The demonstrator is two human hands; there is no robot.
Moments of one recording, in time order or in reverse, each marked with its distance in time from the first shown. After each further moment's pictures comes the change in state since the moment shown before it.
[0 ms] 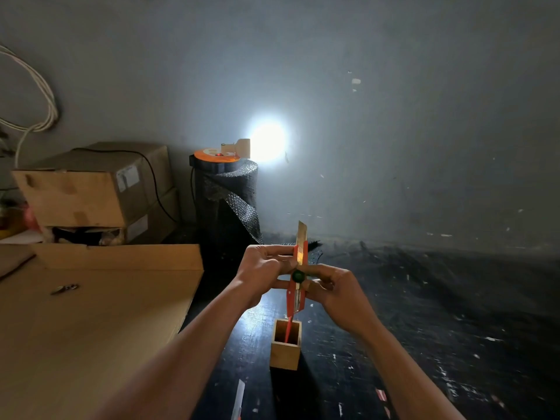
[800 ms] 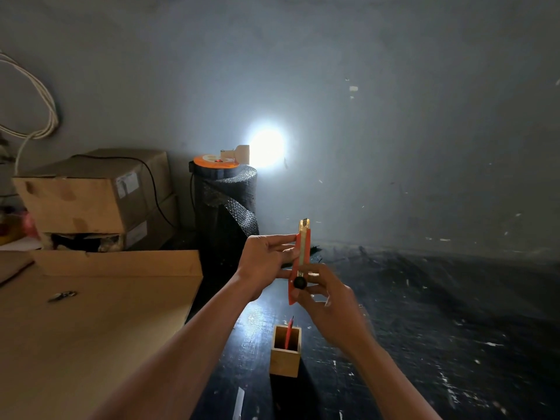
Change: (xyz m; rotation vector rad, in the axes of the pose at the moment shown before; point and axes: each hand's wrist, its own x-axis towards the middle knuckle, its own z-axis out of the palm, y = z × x) left_hand 0.009 0.021 0.006 -0.055 -0.006 0.077; right_hand -0.019 -0.025 0.012 -0.039 0.108 0.016
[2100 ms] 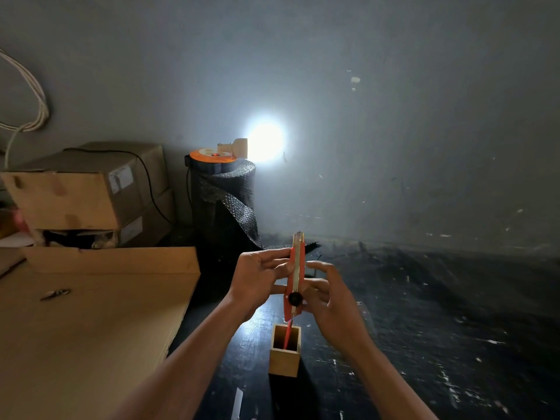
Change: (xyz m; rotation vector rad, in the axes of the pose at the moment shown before) left_hand -0.008 -0.029 -0.011 -0.007 0.009 0.006; right_hand 0.008 0.021 0.011 0.135 -0.013 0.103
